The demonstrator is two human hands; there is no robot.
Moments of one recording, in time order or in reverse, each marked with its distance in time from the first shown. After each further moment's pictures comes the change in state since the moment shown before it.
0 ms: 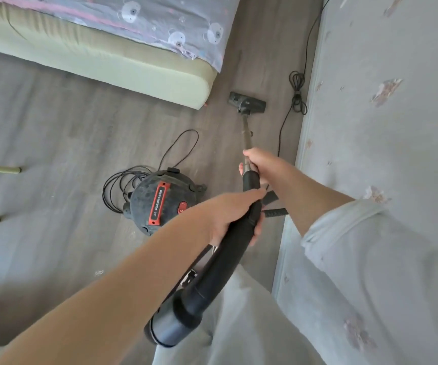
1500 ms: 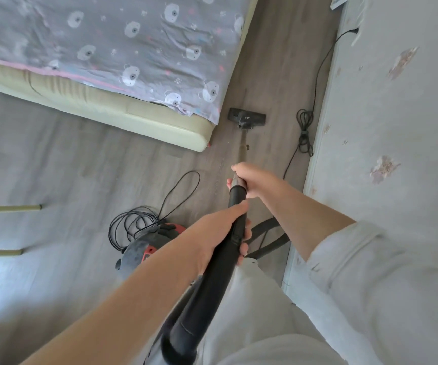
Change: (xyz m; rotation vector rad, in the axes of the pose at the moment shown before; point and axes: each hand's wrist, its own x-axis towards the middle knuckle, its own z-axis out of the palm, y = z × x) left_hand 0.030 0.233 0.066 -0.149 0.200 0.029; right_hand 0.059 -0.233 -0.024 -0.035 -0.205 0.063
